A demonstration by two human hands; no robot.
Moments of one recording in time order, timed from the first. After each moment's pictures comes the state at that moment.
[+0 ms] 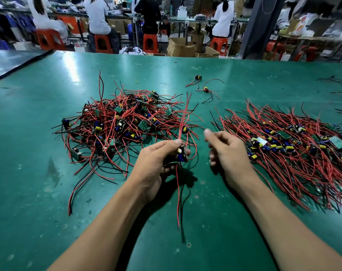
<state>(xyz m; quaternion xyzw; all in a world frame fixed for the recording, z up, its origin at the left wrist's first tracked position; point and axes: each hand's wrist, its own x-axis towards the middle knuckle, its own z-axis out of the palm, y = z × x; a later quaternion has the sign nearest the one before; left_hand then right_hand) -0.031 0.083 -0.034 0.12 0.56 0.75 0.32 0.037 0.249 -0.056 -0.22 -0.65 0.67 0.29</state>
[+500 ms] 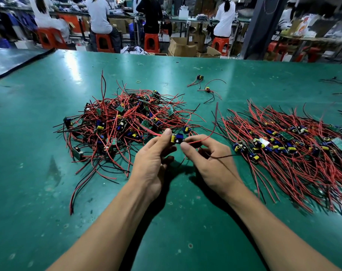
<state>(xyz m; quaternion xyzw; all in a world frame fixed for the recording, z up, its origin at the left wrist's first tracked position) -0.037 0.088 -0.037 0.01 0.49 0.82 0.30 0.036 0.211 -0.055 -0.11 -0.81 0.49 0.31</state>
